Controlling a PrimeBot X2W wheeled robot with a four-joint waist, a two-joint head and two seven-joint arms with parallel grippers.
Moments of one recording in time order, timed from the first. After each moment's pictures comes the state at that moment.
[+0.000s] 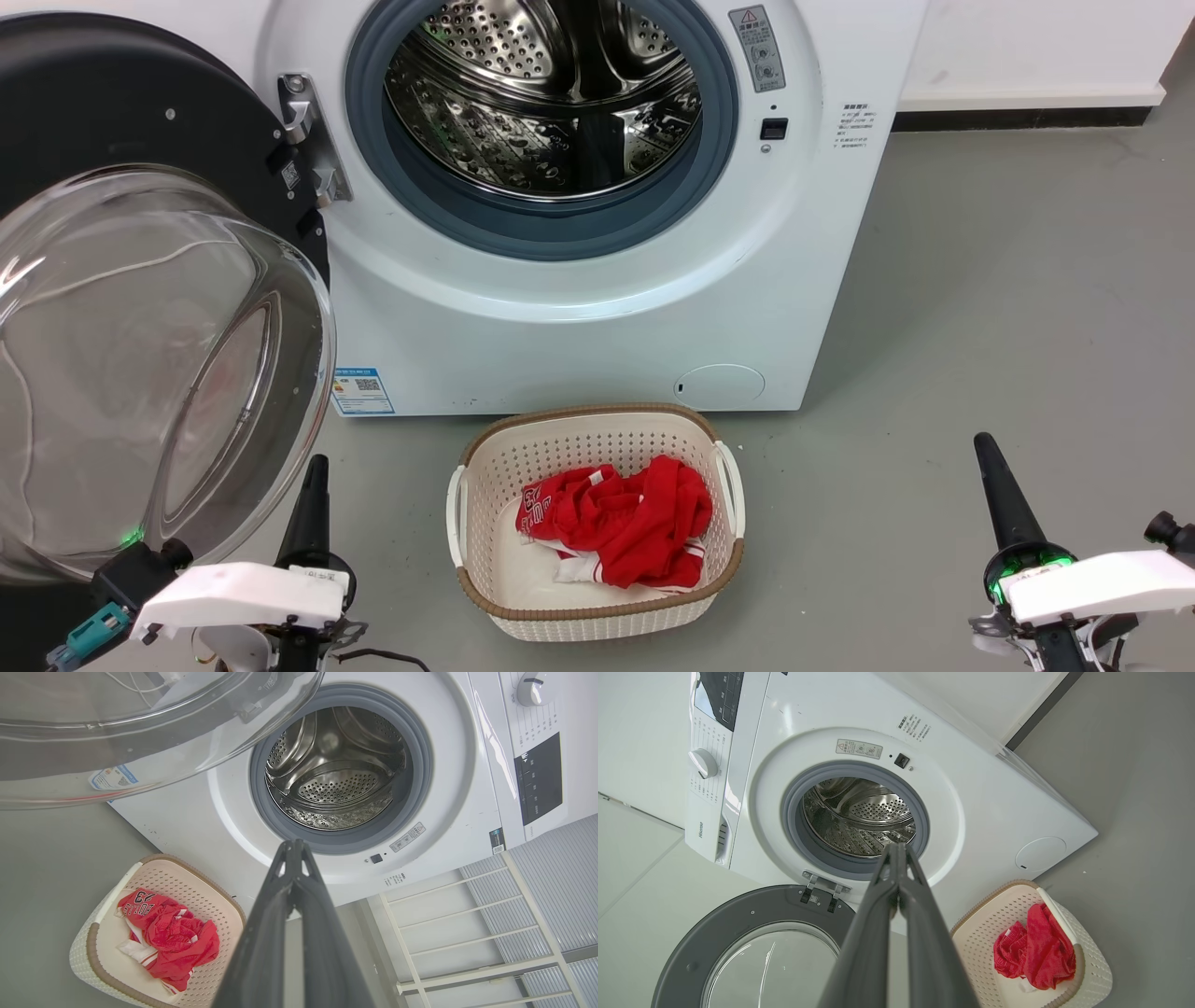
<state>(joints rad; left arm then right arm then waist) -0.06 0.07 0.07 0.18 -1.06 -0.08 -0.02 -0.02 -0.08 -0.03 0.13 1.08 0.13 0.00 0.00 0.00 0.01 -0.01</state>
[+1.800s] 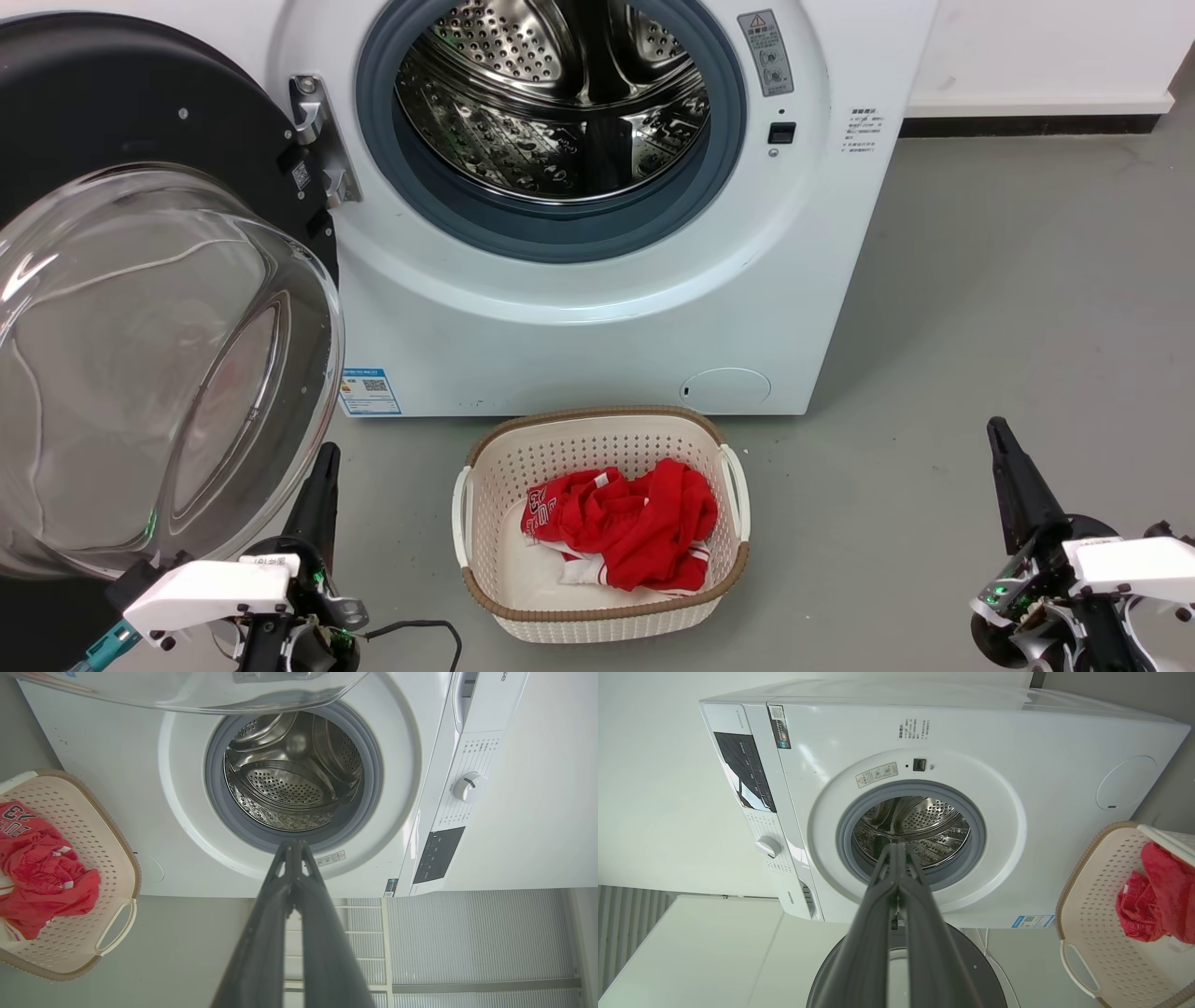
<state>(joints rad) -0.10 0.05 0.11 0.24 -1.56 -0.13 0.10 -0.09 -0.08 -0.07 0.23 1.59 0.13 0.08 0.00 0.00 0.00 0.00</state>
